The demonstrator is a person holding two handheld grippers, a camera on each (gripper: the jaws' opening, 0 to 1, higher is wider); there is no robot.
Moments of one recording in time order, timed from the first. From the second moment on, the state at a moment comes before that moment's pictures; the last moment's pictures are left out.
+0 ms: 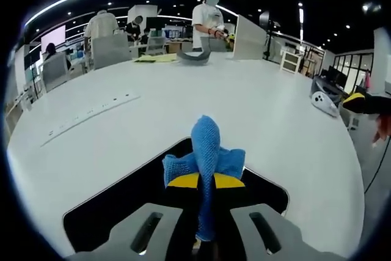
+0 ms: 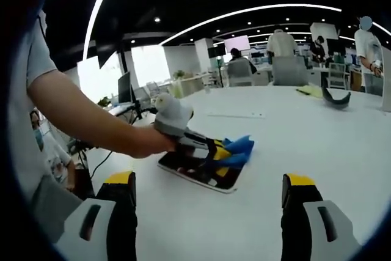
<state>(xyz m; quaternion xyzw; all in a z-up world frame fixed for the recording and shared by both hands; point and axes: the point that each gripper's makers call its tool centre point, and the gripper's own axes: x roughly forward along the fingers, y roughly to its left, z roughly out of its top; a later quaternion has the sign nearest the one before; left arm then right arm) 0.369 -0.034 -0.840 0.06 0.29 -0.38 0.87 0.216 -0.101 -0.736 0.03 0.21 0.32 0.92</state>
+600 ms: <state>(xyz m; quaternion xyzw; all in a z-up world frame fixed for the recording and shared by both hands) 0.366 -0.022 -0.840 0.06 0.29 -0.38 0.87 0.204 -0.100 -0.735 0.02 0.21 0.32 0.92</state>
